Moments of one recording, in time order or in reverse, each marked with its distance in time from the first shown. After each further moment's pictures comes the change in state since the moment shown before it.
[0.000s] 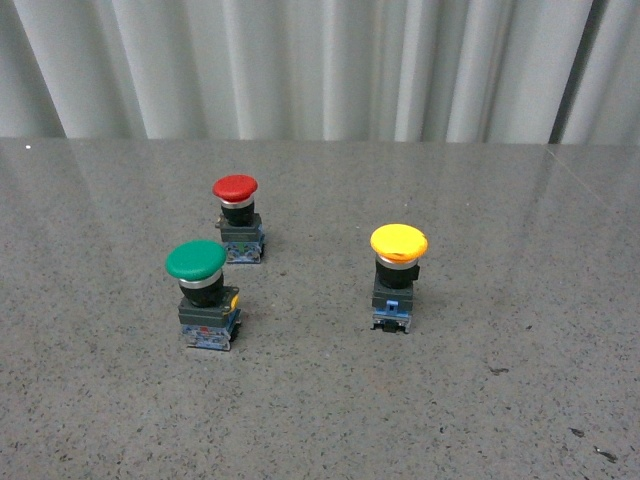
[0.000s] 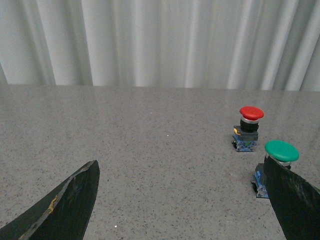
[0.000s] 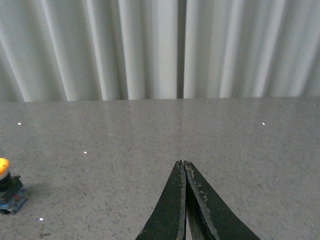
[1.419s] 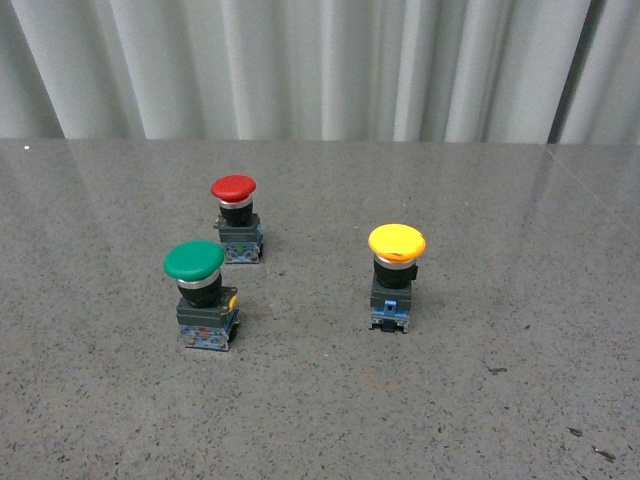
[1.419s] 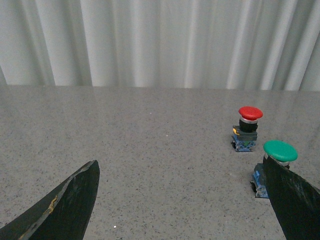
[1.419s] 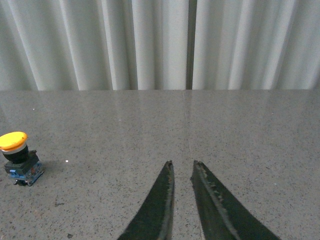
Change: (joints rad) left arm 0.000 0.000 0.000 0.001 0.001 0.000; right arm 0.008 -0.333 -0.077 -0.259 -0.016 -0.002
